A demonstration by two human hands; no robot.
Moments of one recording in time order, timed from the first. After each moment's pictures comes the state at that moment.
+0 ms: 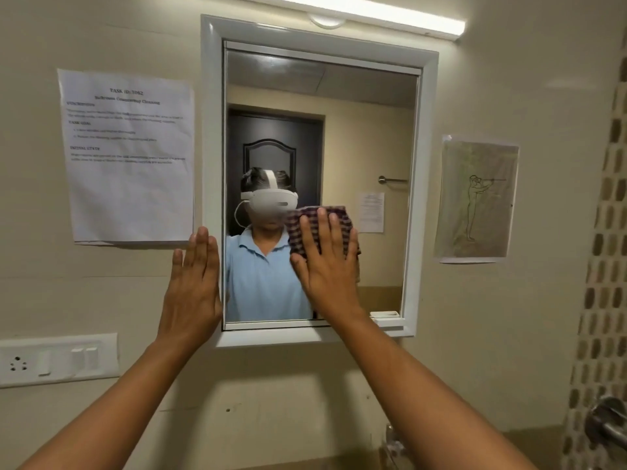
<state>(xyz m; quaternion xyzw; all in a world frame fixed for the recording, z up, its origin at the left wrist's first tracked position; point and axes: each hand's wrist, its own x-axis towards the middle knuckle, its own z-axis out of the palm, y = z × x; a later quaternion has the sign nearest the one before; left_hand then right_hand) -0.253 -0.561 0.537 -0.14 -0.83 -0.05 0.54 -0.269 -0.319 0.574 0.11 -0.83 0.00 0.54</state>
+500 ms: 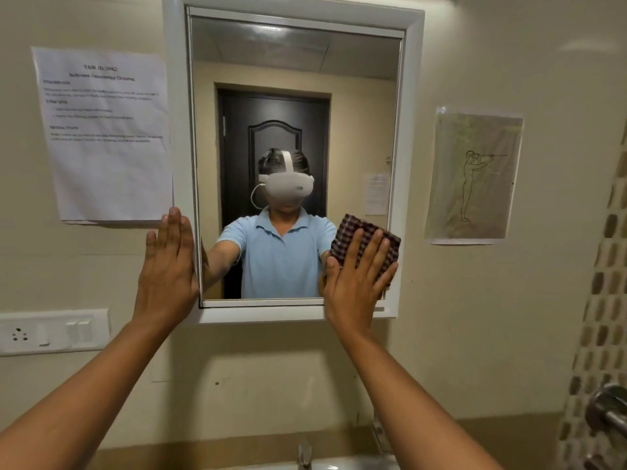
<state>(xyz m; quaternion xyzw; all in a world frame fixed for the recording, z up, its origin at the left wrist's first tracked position) -0.237 -0.544 0.539 -0.08 -0.85 -0.03 0.53 -0.274 -0.258 0.507 -0.05 -0.81 0.17 0.55</state>
